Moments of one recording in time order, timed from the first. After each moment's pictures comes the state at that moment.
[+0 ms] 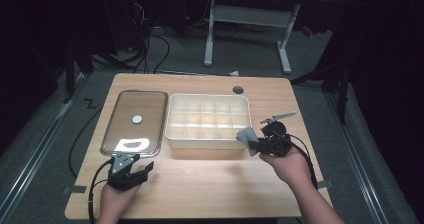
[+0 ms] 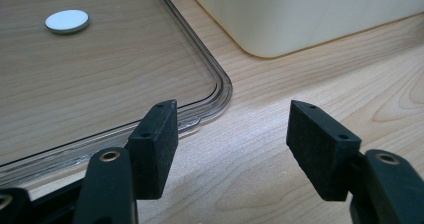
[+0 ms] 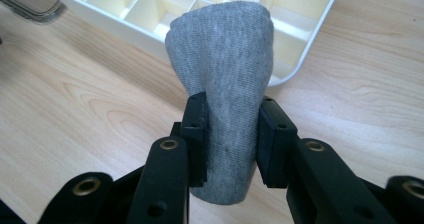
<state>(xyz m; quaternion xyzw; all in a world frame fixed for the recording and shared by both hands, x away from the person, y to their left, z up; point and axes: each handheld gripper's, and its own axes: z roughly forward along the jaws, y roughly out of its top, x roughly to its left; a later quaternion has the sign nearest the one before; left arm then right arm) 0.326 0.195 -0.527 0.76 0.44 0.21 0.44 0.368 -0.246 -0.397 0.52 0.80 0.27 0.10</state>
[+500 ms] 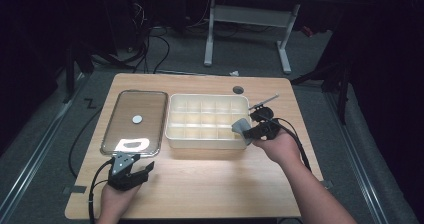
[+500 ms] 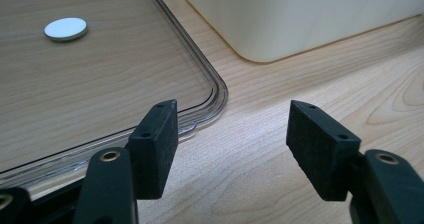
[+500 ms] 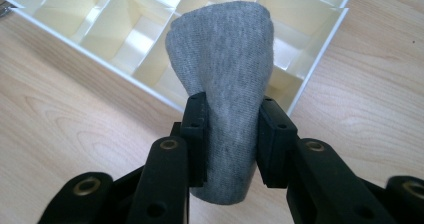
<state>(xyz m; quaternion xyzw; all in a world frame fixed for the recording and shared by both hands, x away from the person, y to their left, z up) 0.325 0.195 -0.526 0.76 0.43 0.21 0.44 0.419 -0.226 -0.398 0.52 0.83 0.20 0.09</state>
